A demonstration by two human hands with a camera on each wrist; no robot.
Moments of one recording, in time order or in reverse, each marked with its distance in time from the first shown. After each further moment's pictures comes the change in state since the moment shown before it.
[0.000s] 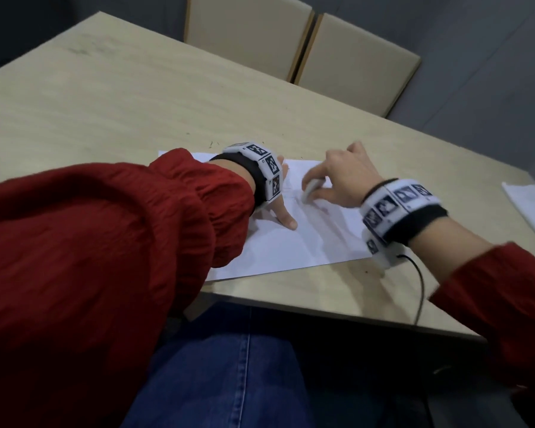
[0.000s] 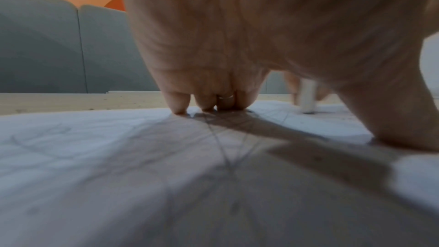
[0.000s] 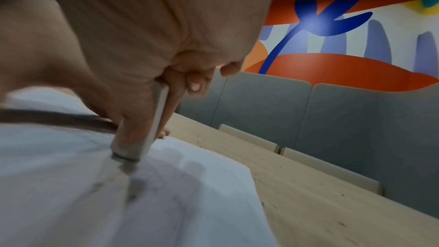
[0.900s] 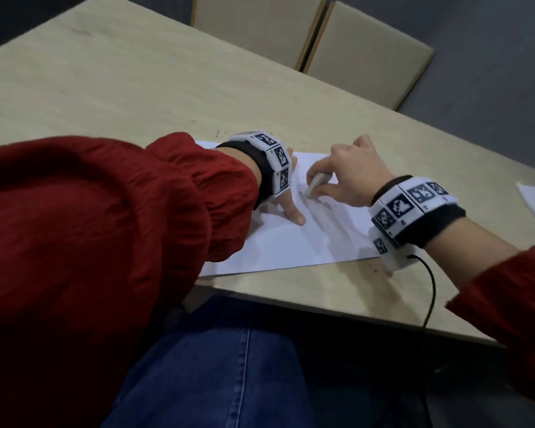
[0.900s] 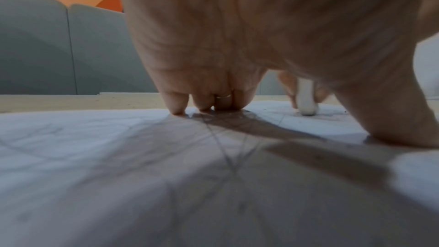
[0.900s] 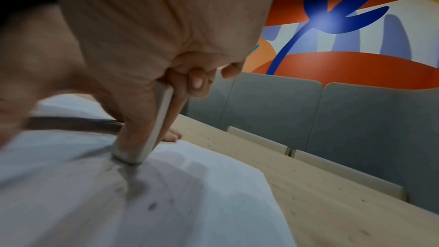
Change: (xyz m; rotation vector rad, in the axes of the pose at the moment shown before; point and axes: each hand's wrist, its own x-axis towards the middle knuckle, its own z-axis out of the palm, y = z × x) left_hand -0.011 0.000 -0.004 0.001 -0.050 -0.019; right_hand 0.007 0.000 0.008 -0.030 0.030 -0.056
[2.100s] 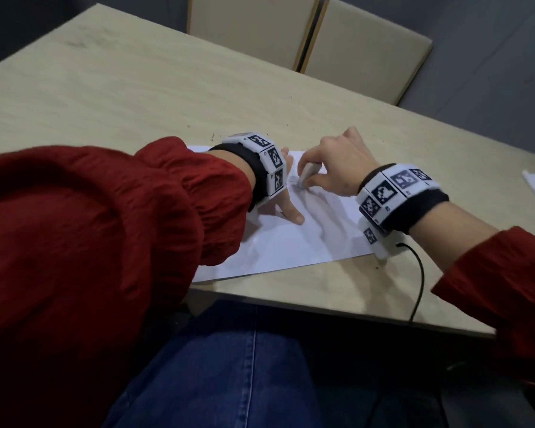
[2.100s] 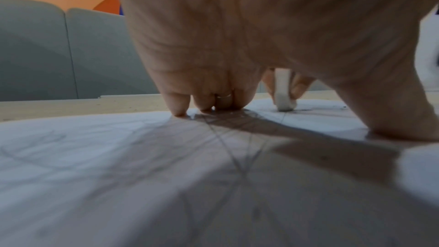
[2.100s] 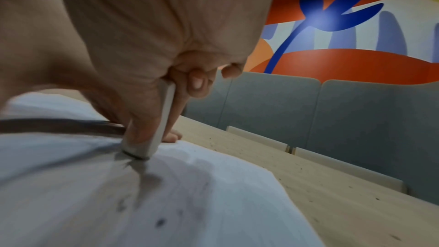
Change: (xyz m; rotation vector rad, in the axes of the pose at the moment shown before) left_hand 0.001 0.002 0.001 -0.004 -0.035 -0.023; right_hand 0.016 -0.001 0.005 0.073 0.019 0.048
